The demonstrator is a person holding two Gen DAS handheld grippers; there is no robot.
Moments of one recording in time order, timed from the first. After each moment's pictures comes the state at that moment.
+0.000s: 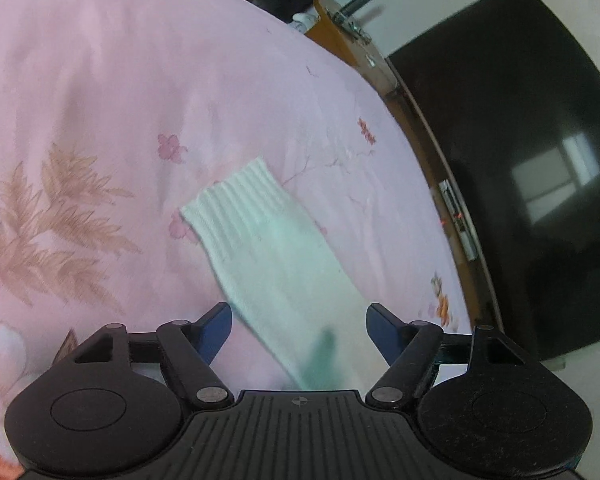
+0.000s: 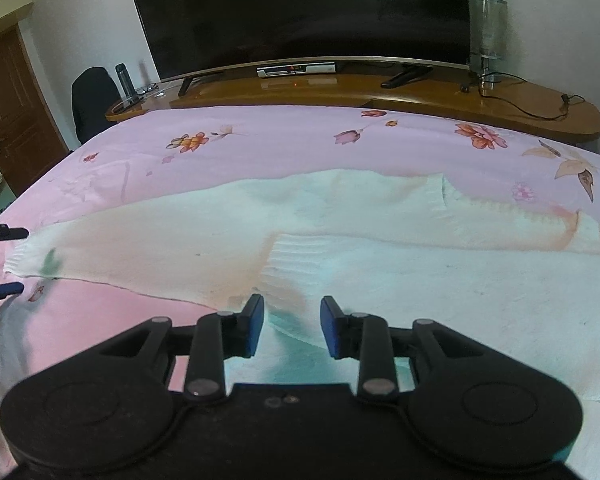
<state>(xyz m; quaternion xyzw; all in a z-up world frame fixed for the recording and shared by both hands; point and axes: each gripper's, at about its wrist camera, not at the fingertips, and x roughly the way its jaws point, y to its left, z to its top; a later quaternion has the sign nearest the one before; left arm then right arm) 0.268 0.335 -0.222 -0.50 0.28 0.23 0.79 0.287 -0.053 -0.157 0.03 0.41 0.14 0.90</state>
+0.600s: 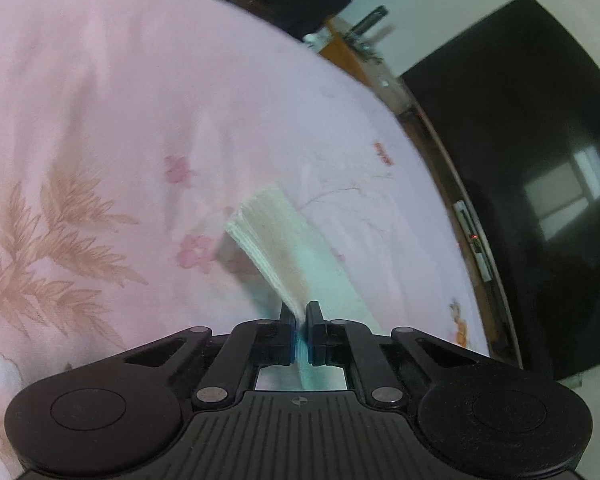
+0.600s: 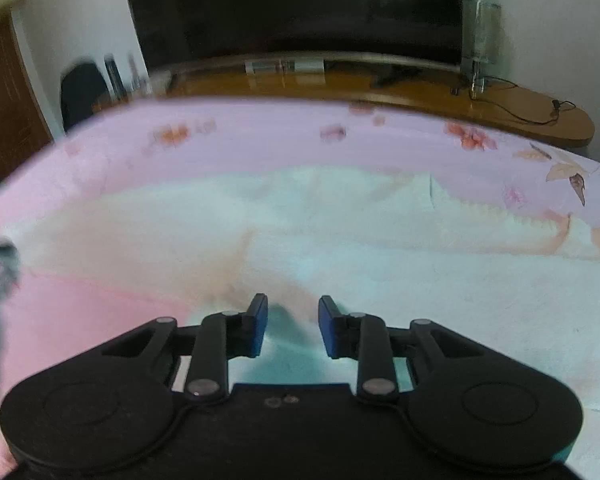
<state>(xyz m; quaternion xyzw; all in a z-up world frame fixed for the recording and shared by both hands) 0.281 0.328 -0.225 -0.47 0.26 0.26 0.80 0.291 -0.045 -0.178 -0.03 0.41 0.12 0.91</state>
